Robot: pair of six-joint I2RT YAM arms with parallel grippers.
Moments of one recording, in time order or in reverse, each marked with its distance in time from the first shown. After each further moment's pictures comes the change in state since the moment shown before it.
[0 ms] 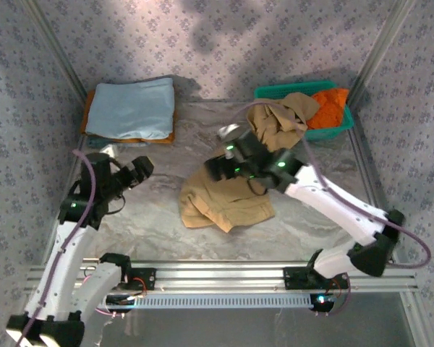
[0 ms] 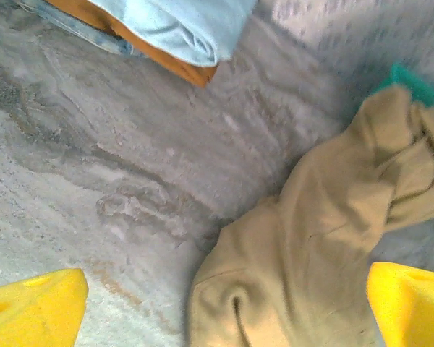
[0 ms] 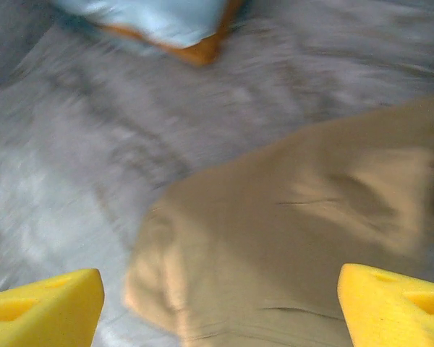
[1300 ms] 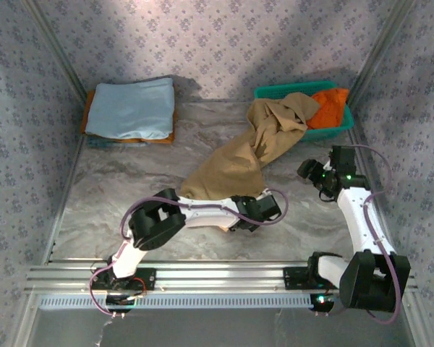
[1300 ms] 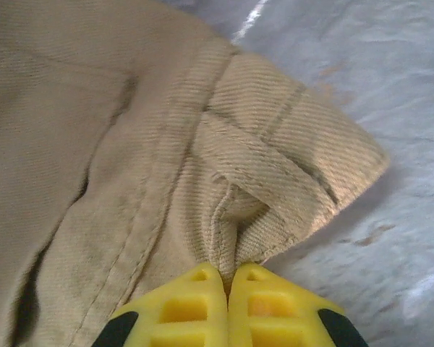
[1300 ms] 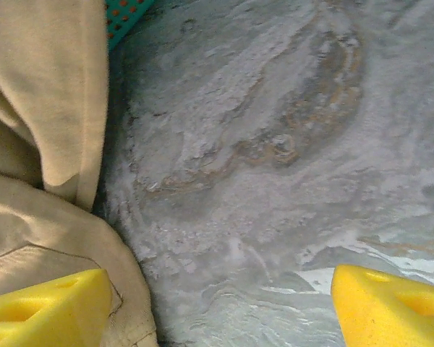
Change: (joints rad) left arm -0.990 1.249 0.524 0.219 -0.512 0.418; right arm -0.911 -0.241 -0.630 0.184 -0.351 0.137
